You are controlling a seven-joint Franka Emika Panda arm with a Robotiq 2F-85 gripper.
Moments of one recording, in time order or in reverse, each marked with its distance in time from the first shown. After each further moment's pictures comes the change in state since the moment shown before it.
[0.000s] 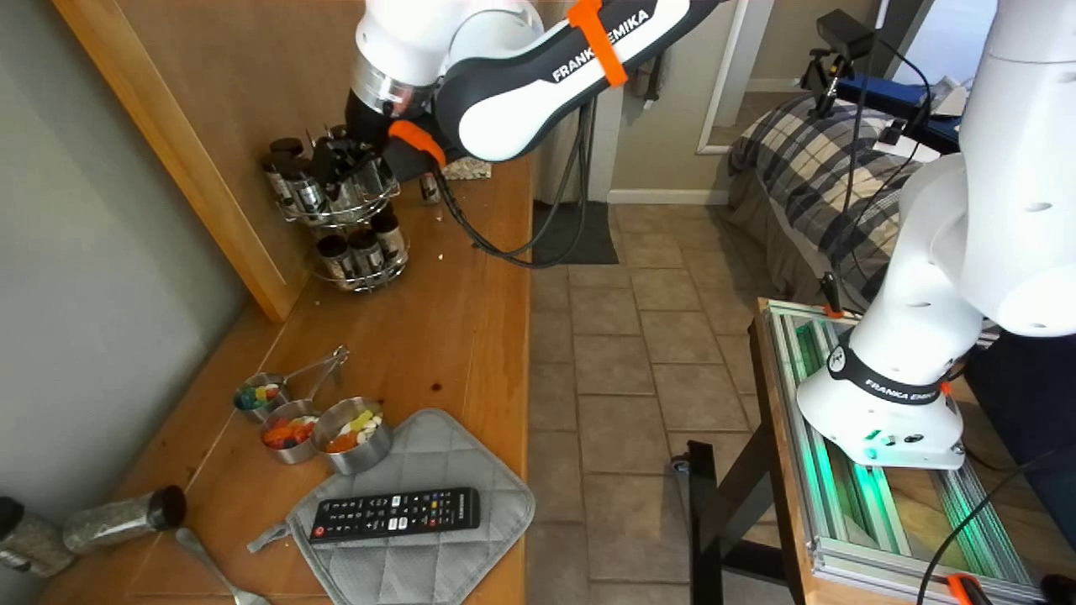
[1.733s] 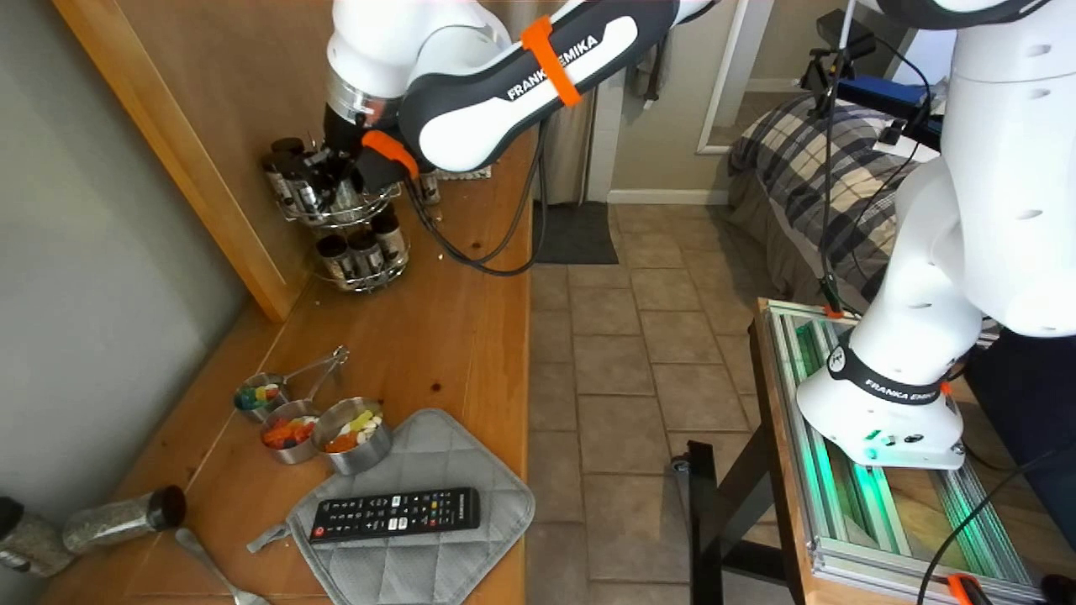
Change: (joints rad) arm 0.053 0.121 -0.064 0.149 0.031 -0.047 0.000
